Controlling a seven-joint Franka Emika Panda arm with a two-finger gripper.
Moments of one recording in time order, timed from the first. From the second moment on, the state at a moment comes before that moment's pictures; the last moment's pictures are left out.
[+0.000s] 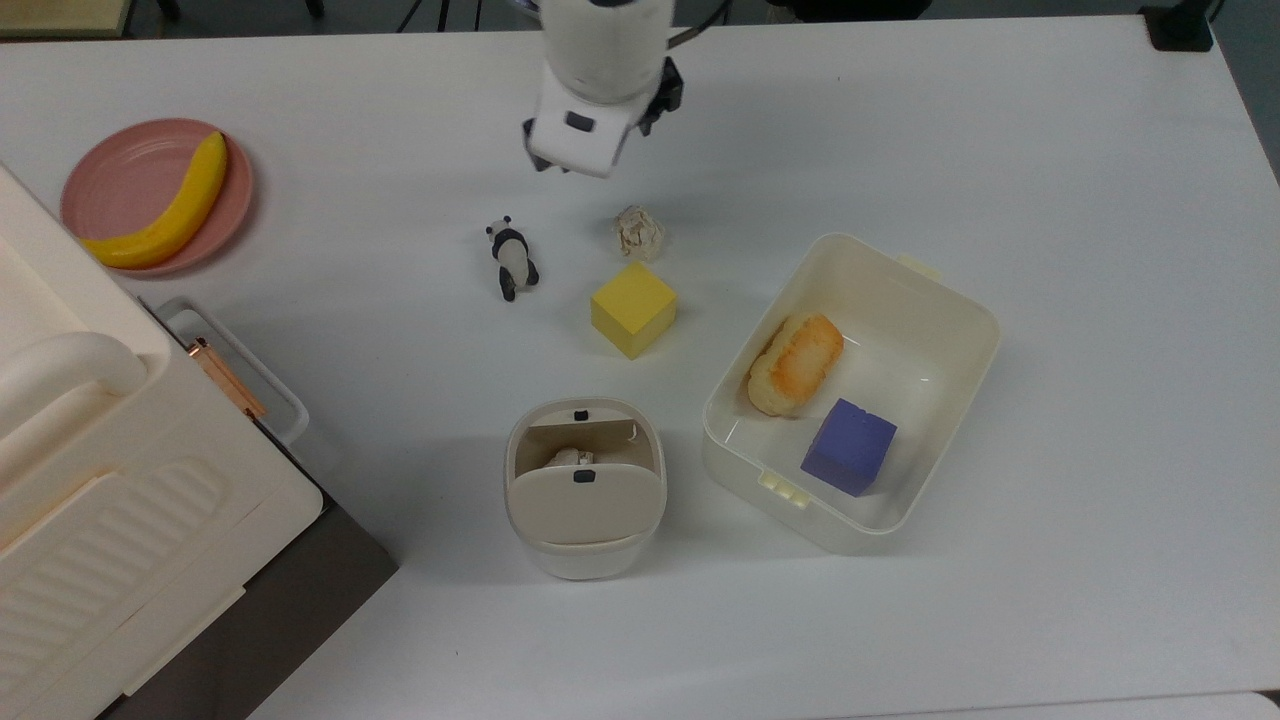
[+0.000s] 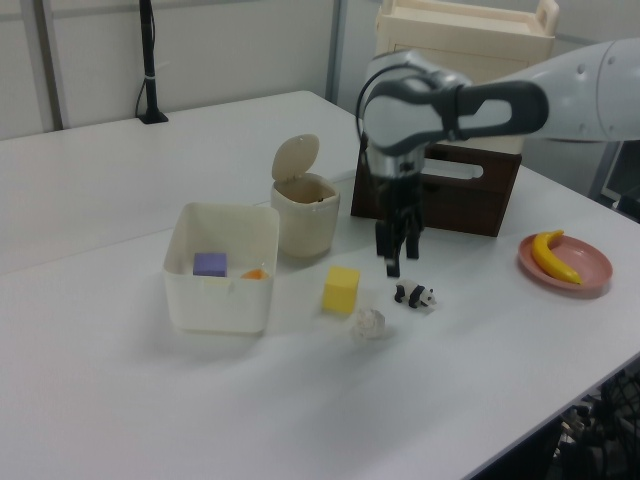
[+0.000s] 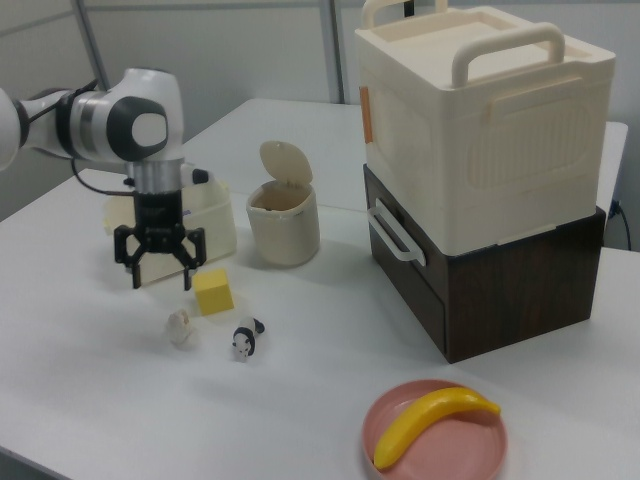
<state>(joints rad) 0.02 0.16 0.13 -1.83 -0.03 1.66 -0.33</state>
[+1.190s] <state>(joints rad) 0.07 0.33 0.18 -1.82 -0.17 1.84 -0.15</state>
